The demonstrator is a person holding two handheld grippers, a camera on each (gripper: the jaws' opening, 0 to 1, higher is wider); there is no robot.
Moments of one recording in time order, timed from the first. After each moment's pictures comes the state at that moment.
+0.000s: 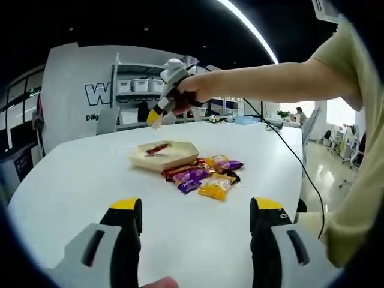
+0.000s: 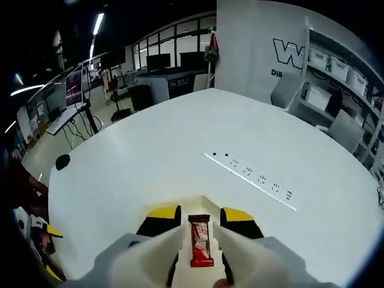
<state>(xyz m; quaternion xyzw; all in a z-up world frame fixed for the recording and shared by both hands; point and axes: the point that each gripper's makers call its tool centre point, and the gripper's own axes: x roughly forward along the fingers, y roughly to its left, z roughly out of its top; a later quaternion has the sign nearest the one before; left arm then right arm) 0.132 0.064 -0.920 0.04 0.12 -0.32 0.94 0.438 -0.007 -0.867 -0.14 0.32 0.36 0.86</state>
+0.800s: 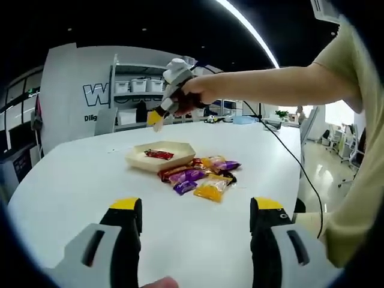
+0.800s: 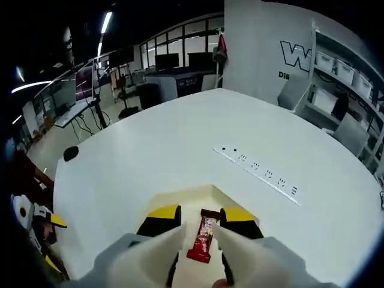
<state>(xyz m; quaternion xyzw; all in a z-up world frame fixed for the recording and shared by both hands) 0.128 0.057 -0.920 0.04 0.12 -0.33 0.94 0.409 -0.013 -0.872 -0.14 0.32 0.39 0.85</state>
